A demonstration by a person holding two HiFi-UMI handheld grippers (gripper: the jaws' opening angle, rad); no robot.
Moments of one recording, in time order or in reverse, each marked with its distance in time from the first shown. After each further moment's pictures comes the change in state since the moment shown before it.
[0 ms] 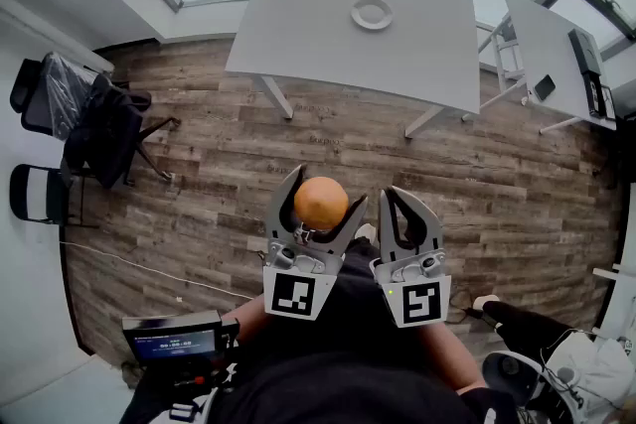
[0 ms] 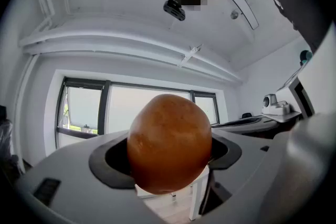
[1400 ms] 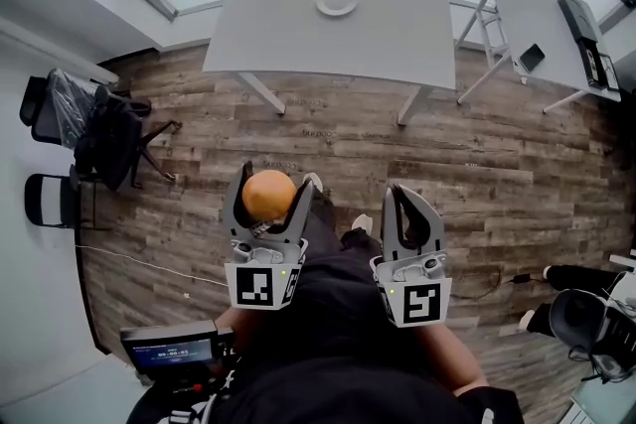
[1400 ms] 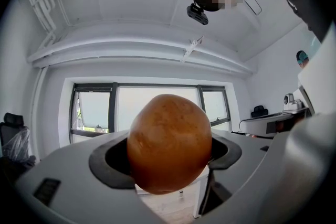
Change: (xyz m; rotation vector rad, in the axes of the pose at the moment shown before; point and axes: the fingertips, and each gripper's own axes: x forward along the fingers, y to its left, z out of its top) left arm 0.000 -0.053 -0.010 0.001 0.042 0.147; right arm -0.100 -0.099 -0.023 0.129 -0.059 -0.118
